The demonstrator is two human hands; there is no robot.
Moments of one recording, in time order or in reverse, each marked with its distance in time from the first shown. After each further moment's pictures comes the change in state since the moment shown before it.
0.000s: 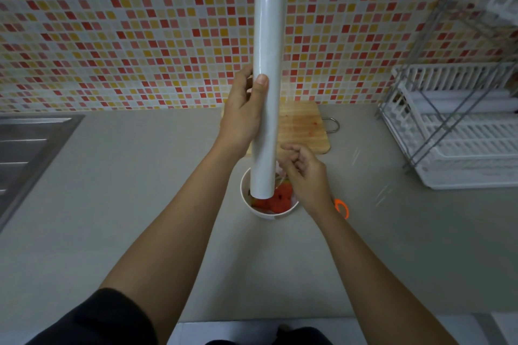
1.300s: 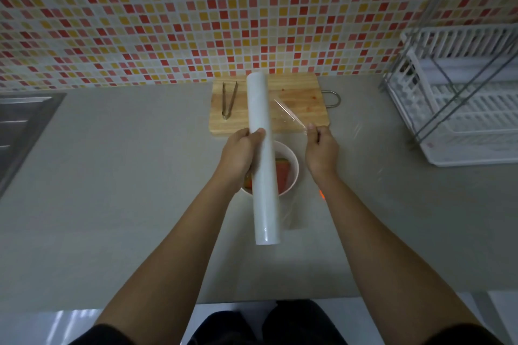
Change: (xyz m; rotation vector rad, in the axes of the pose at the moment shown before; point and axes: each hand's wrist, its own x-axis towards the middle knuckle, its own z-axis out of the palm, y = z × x) left_hand -0.048 -0.083 0.011 0.004 -0.027 -0.660; right_hand 0.037 0.060 -0.019 -0.372 0.329 0.271
